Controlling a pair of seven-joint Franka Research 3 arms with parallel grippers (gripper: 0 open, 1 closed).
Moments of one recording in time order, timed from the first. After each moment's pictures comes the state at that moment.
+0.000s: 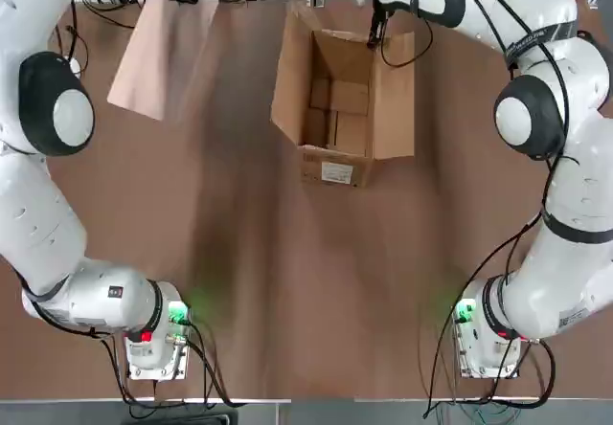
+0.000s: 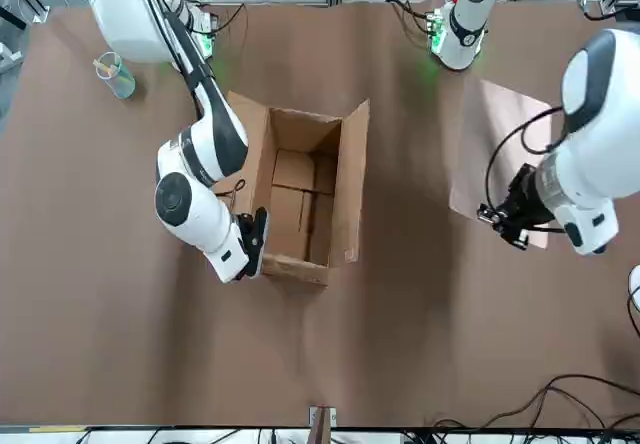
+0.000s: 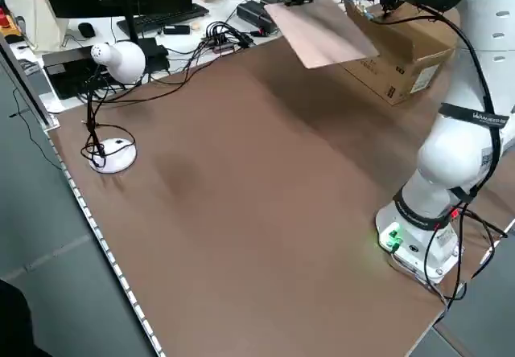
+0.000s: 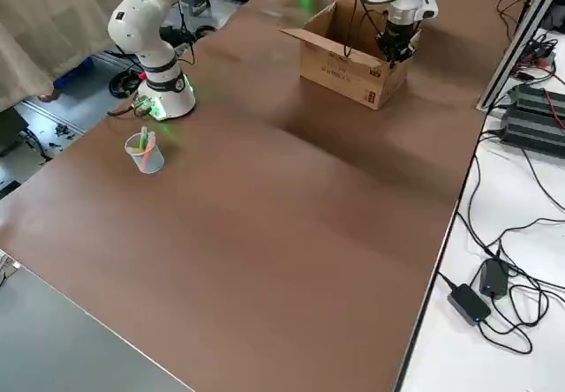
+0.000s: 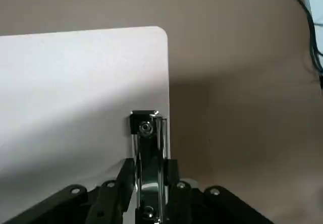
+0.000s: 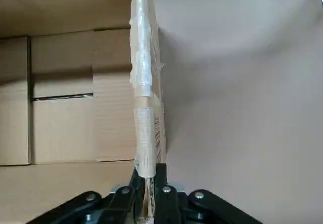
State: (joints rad) left arm -0.10 0.37 -0.14 -1.28 -0.02 1.61 -1.47; right arm 0.34 0.64 0.11 -1.37 0.11 2.07 -0.99
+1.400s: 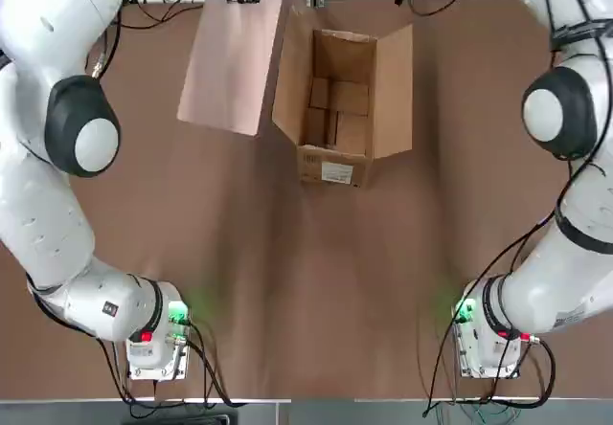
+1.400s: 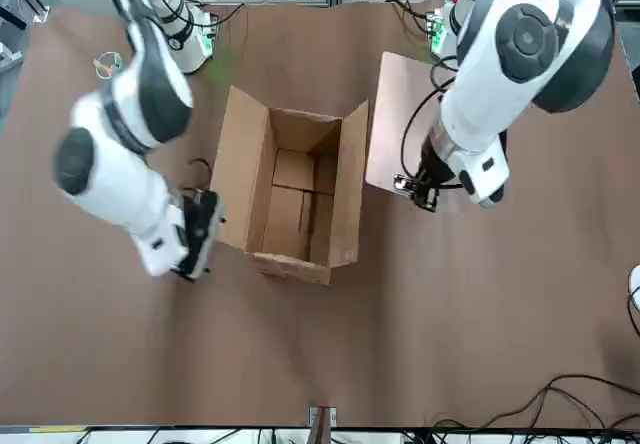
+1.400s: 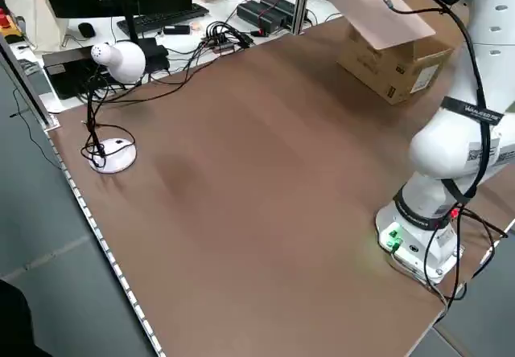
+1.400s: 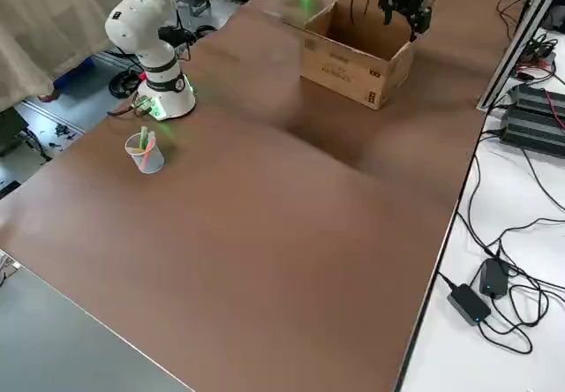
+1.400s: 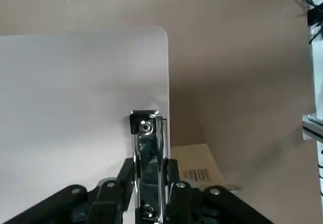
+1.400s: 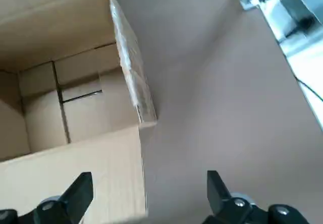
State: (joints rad) left arm -0.37 0.40 -0.14 -1.18 -0.04 1.63 -1.82; right arm 0.21 0.48 0.10 -1.22 0.16 1.76 -0.83
